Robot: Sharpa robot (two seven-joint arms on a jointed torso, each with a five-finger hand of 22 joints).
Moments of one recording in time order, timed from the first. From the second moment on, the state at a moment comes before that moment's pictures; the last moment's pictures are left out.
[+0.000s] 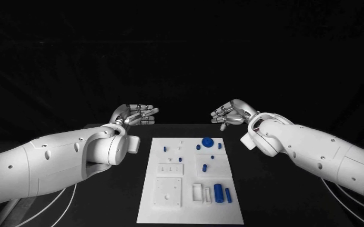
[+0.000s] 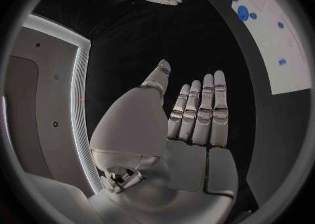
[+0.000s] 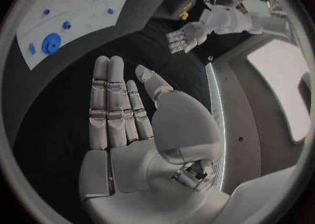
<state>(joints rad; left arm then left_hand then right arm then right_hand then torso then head) 1.30 -0.80 -0.24 1.42 0.05 -0.60 0.36 1.38 -0.06 0.08 -0.01 0.06 0.95 0.15 0.05 0.06 1.04 0.15 0.05 0.06 1.13 0.13 0.06 0.07 0.11 1.03 0.13 0.17 0.09 1.12 -0.64 0.07 1.14 -0.87 -0.27 0.13 1.28 -0.02 0.20 -0.29 0.33 1.08 0.12 0.06 0.06 1.11 0.10 0.05 0.06 1.47 0.00 0.34 0.24 0.15 1.31 0.01 0.40 0.20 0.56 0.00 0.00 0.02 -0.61</state>
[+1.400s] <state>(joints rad) 1.34 -0.85 -0.23 1.56 0.02 -0.48 0.42 1.37 -0.02 0.06 -0.09 0.06 0.98 0.15 0.06 0.06 1.05 0.14 0.05 0.06 1.11 0.14 0.06 0.07 0.11 1.01 0.13 0.18 0.08 1.10 -0.47 0.07 0.97 -1.85 -0.34 -0.11 1.28 -0.13 0.33 -0.28 0.25 1.09 0.12 0.06 0.06 1.09 0.10 0.05 0.06 1.45 0.00 0.92 0.45 0.16 1.39 -0.02 0.56 0.72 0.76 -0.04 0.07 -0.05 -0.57</state>
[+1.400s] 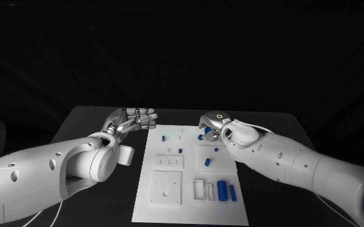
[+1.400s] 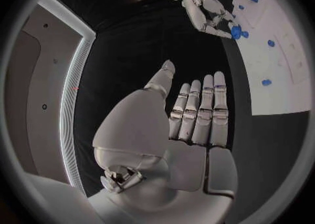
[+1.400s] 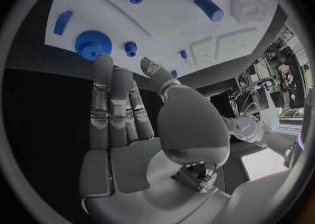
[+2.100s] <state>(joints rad) 1.34 -0.85 -0.22 1.56 0.01 -0.48 0.42 1.37 -0.02 0.06 -0.09 0.06 0.98 0.15 0.06 0.06 1.05 0.14 0.05 0.06 1.11 0.14 0.06 0.07 0.11 1.01 0.13 0.19 0.08 1.09 -0.45 0.07 0.95 -1.89 -0.36 -0.11 1.27 -0.14 0.47 -0.28 0.19 1.11 0.12 0.06 0.06 1.11 0.09 0.05 0.06 1.44 0.00 0.93 0.45 0.16 1.41 -0.02 0.49 0.86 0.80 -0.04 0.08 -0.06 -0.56</state>
